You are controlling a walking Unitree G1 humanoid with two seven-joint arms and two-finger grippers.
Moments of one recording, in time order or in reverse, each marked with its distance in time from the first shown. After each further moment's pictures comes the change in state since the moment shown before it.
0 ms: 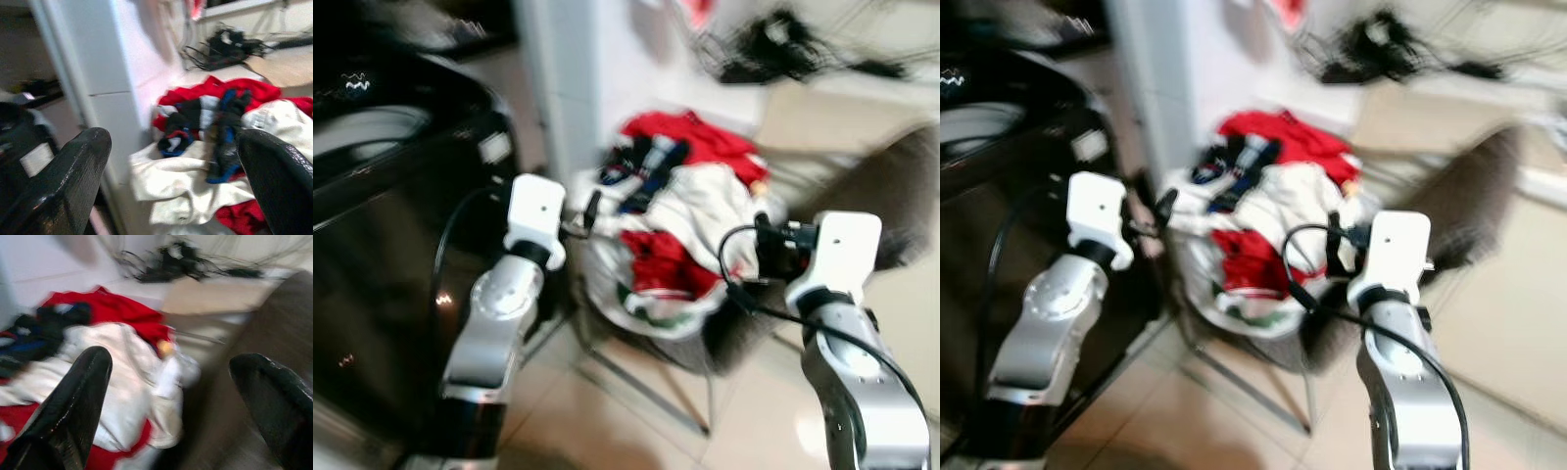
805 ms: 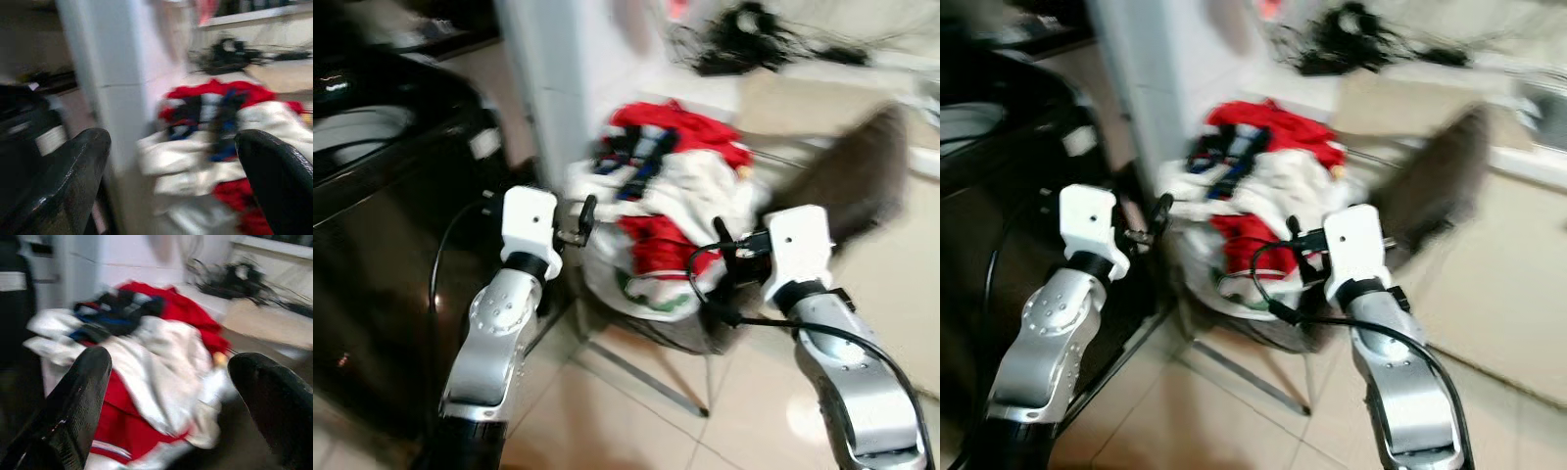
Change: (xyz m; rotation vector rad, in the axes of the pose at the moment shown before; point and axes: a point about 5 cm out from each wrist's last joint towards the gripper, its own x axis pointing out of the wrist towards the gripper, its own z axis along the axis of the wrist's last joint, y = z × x) left arm -0.014 0.002 -0.005 -0.050 -0.009 0.053; right arm 0.008 0.020 -0.003 -0.187 -0.022 0.266
